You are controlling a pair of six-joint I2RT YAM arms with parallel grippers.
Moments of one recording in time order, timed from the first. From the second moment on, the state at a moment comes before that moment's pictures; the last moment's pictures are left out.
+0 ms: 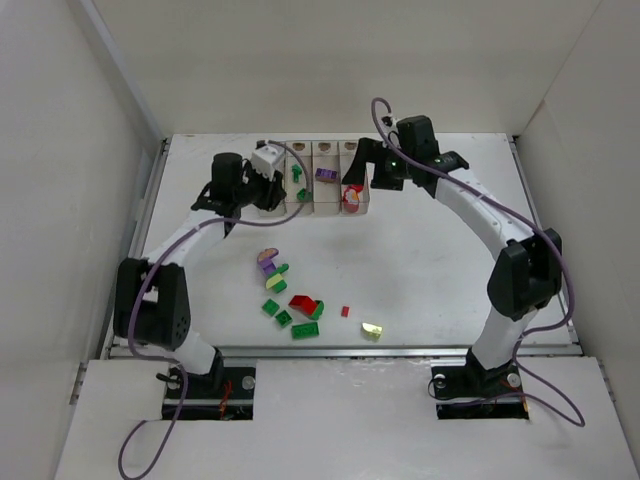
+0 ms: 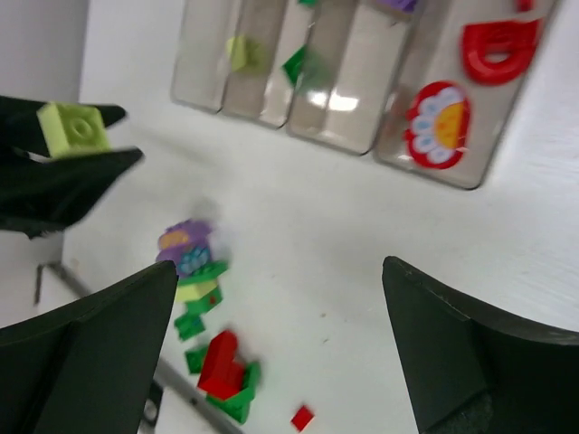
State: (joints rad) left arm -0.25 1.49 1.02 0.00 0.46 0.24; right arm 0.42 1.77 1.60 -0.47 -0.39 0.48
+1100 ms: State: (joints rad) left arm -0.14 1.68 1.29 -0.10 0.20 0.24; right arm 0.74 1.58 1.25 -0.76 -0.05 0.25
